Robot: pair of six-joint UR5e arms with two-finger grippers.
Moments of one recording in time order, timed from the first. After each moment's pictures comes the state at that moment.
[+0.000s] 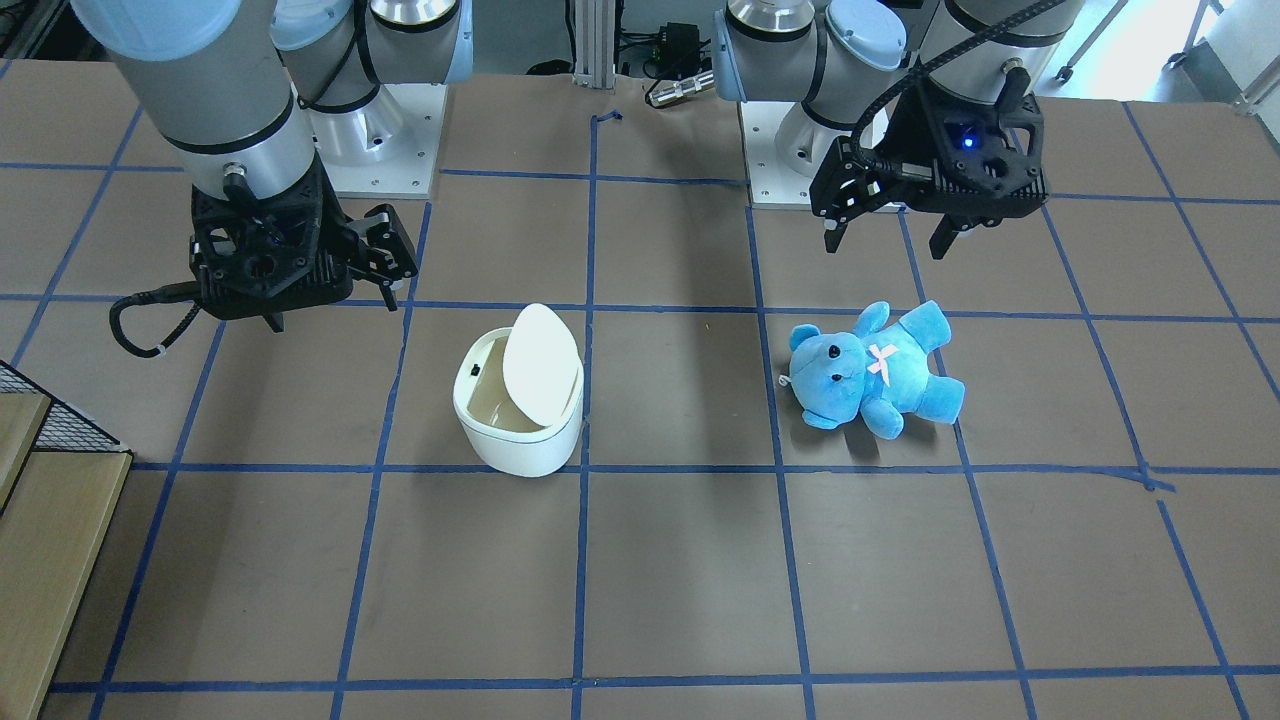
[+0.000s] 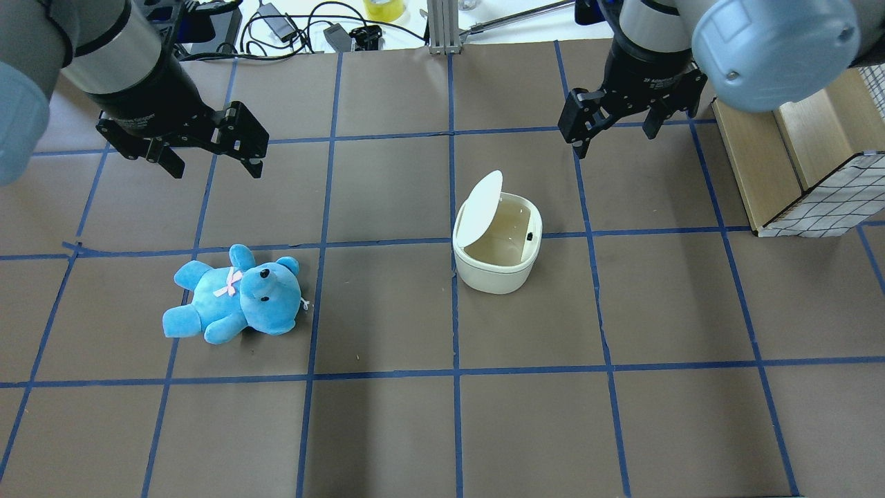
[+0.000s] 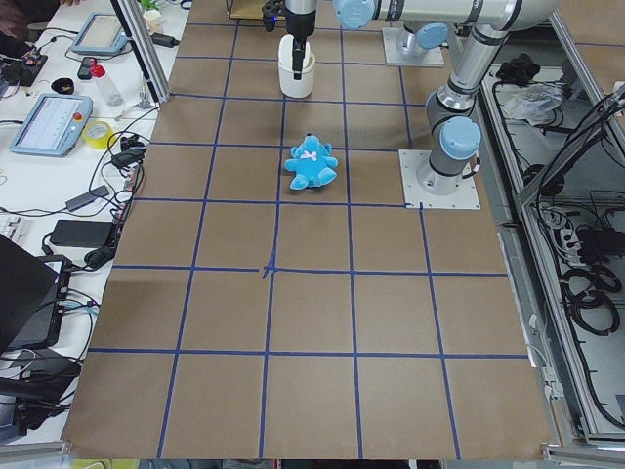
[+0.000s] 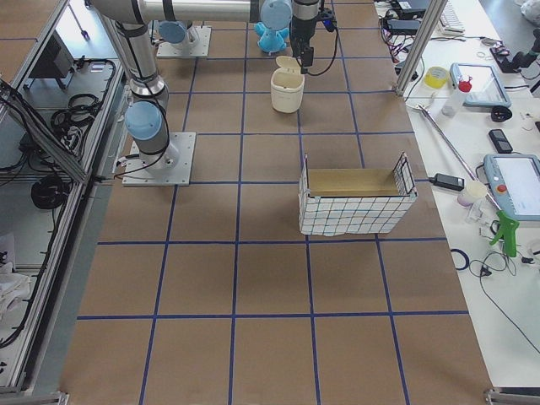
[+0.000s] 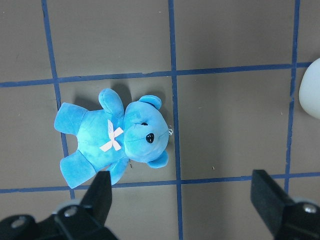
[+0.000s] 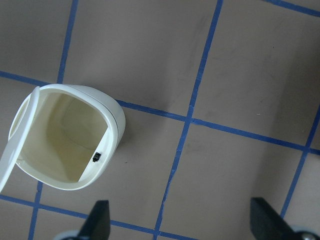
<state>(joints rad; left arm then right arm) -1.54 -1.52 -1.60 -1.55 1.57 0.07 1.62 -1.46 1.51 -1.63 -1.57 -0.21</state>
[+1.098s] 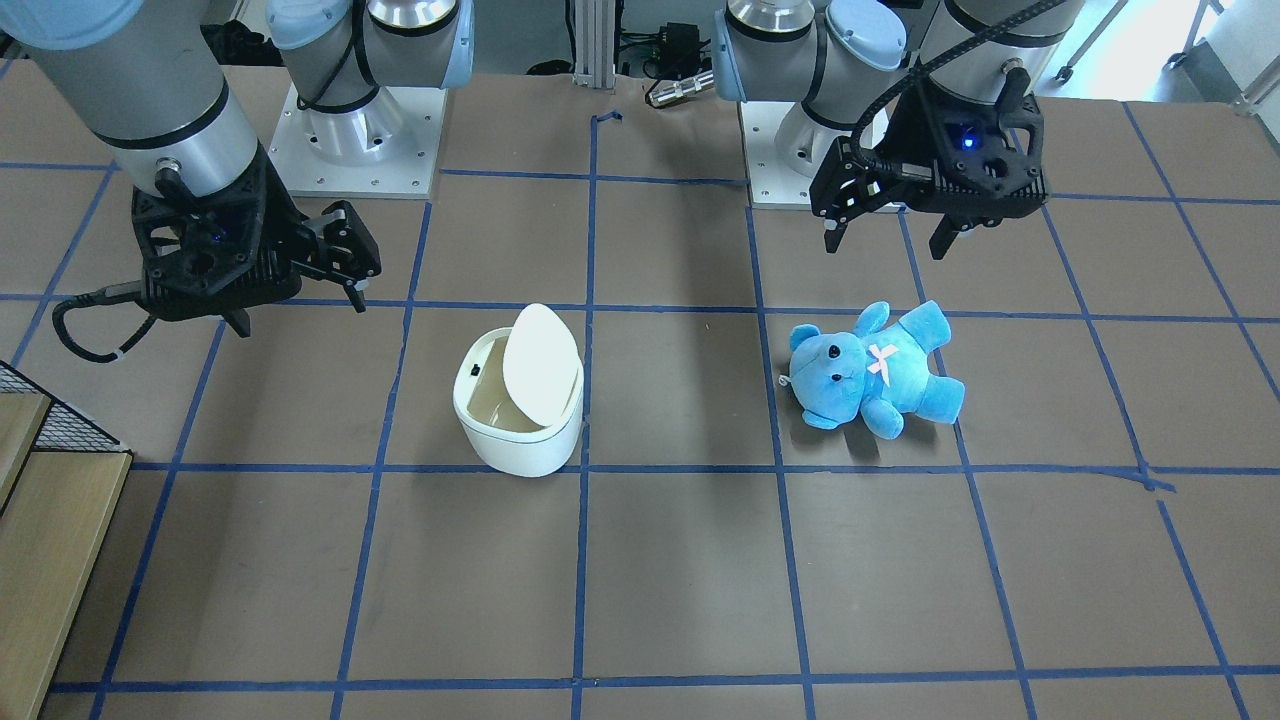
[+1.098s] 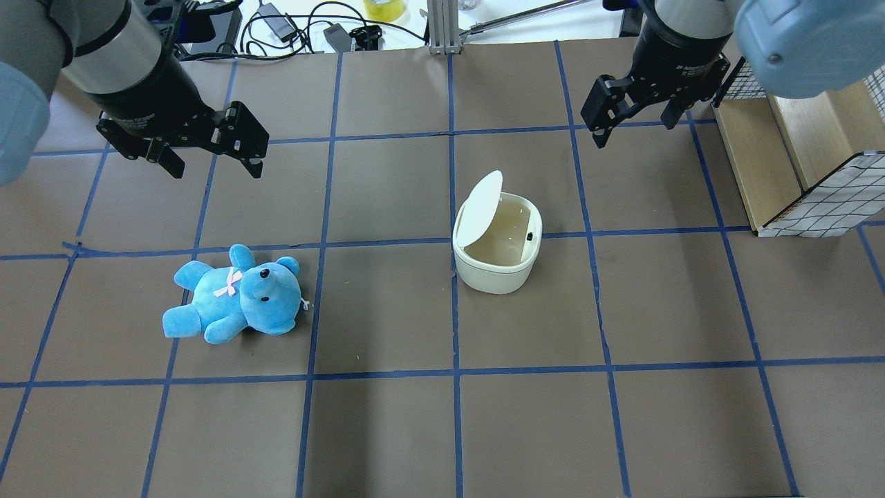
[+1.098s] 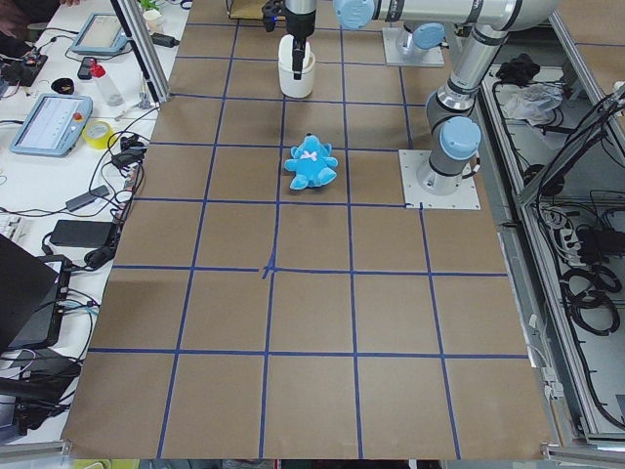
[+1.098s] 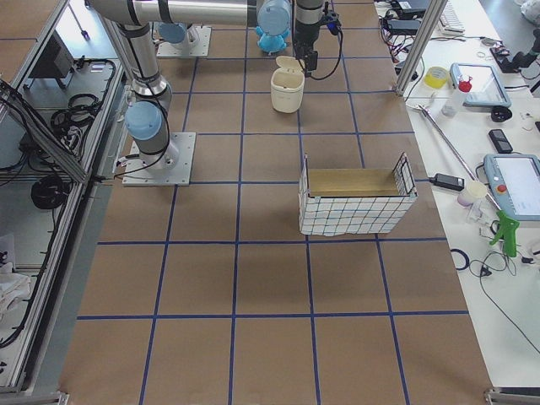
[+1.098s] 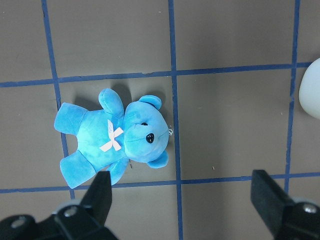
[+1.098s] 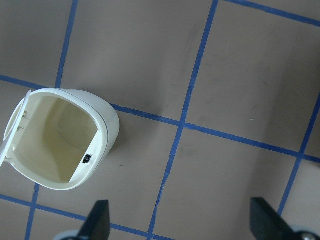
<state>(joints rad) -1.54 -1.52 -1.60 -1.55 1.57 0.07 1.58 -1.47 1.51 -1.63 -1.54 -0.26</state>
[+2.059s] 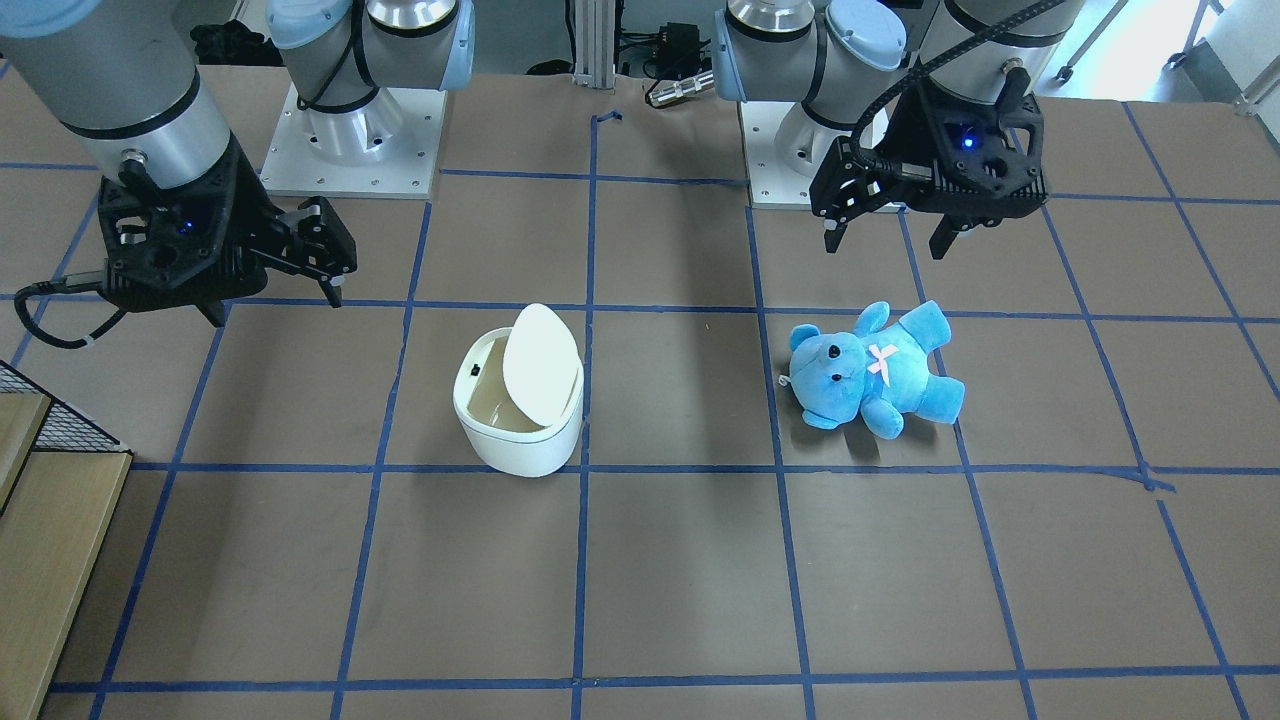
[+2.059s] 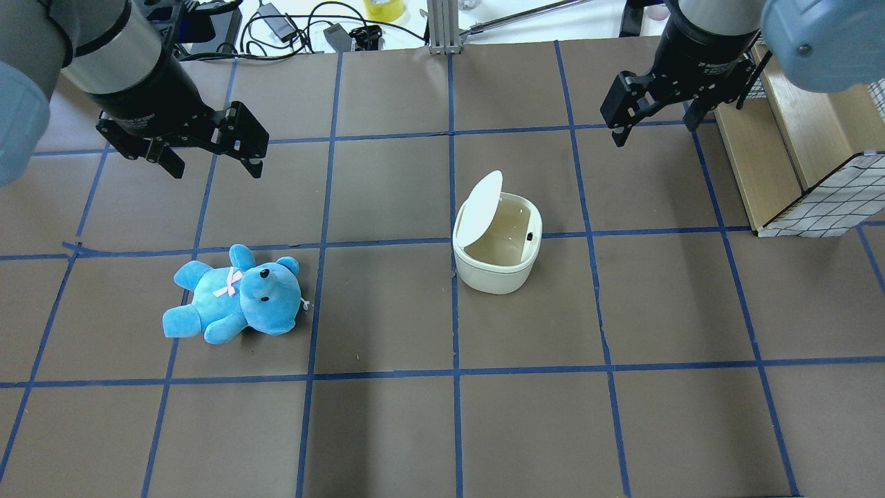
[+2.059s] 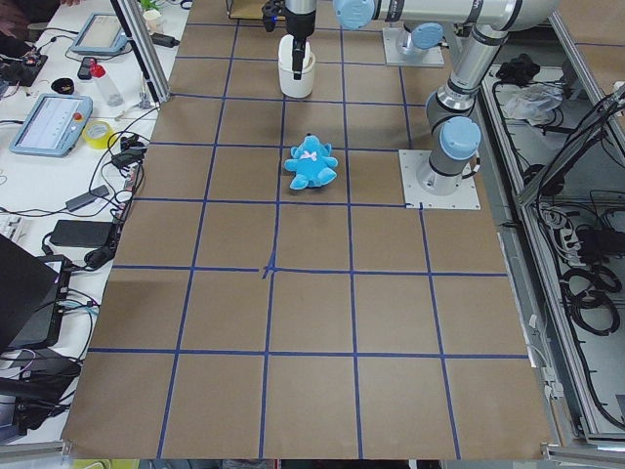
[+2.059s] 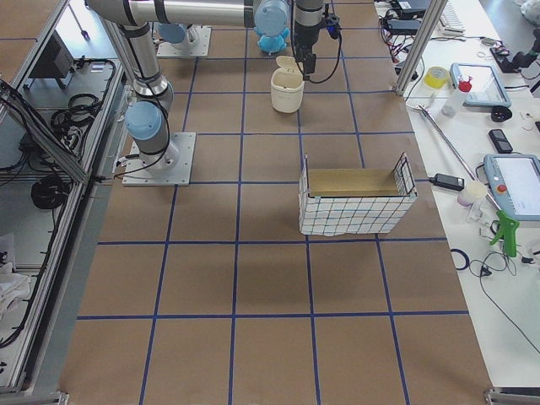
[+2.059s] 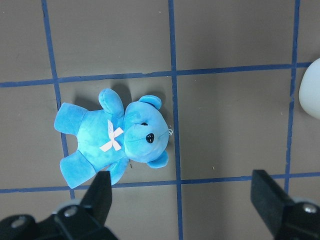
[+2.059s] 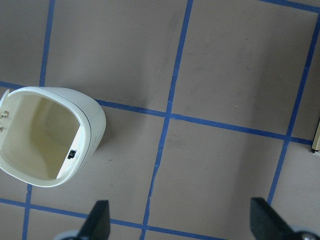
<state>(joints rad) -1.54 -1.52 -1.60 -1.55 1.57 0.07 1.54 -1.48 1.51 -1.60 -1.56 -0.22</state>
